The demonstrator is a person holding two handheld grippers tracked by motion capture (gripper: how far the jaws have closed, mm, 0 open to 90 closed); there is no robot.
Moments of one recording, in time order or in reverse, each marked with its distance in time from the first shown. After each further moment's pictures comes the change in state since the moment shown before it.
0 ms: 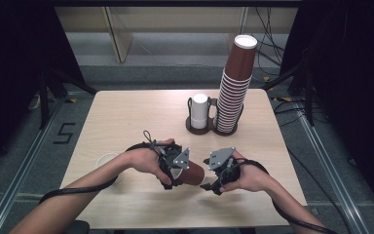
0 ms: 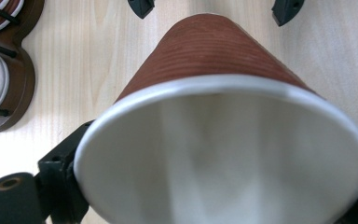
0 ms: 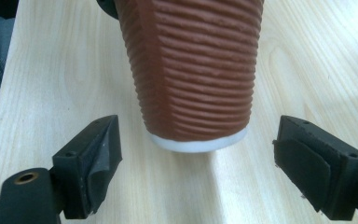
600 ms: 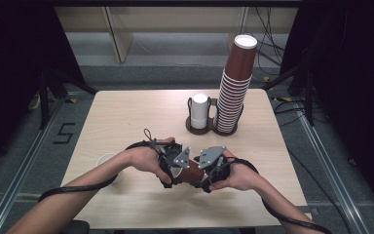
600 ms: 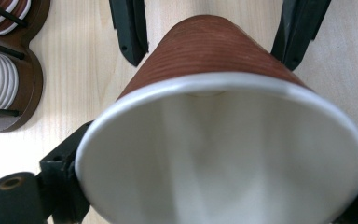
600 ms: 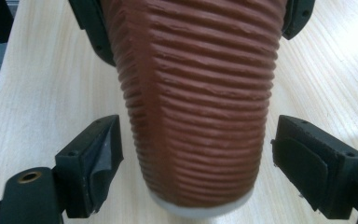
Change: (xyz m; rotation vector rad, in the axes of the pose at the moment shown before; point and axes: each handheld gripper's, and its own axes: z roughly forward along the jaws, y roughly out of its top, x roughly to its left) left arm 0.001 0.003 -0.004 0.006 0.004 0.011; right arm 0.001 0.021 0.018 -0.046 -0.017 -0.018
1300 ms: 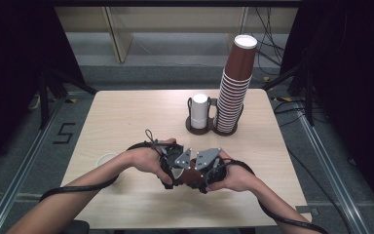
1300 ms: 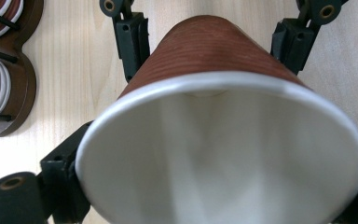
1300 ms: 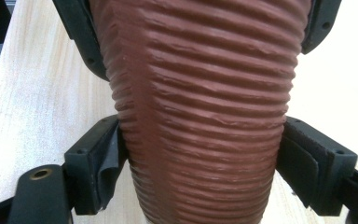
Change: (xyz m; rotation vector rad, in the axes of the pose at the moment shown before) left arm -0.001 0.003 0.002 0.008 -0.010 0.019; right arm 0.004 0.001 0.010 0.004 0.005 0.004
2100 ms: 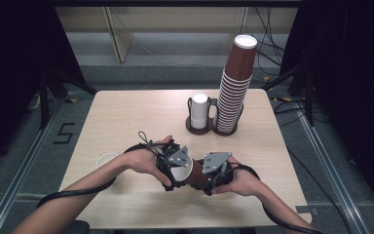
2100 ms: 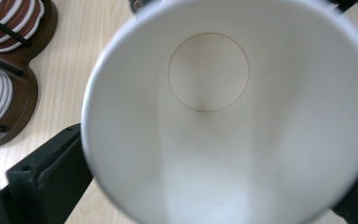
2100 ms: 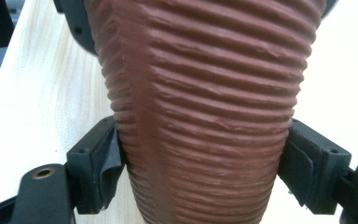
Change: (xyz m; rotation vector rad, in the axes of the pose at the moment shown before) left arm -0.002 -0.014 0.002 -0.191 0.004 -0.116; right arm 0.004 -0.022 -0.009 -0.099 -0.022 -0.005
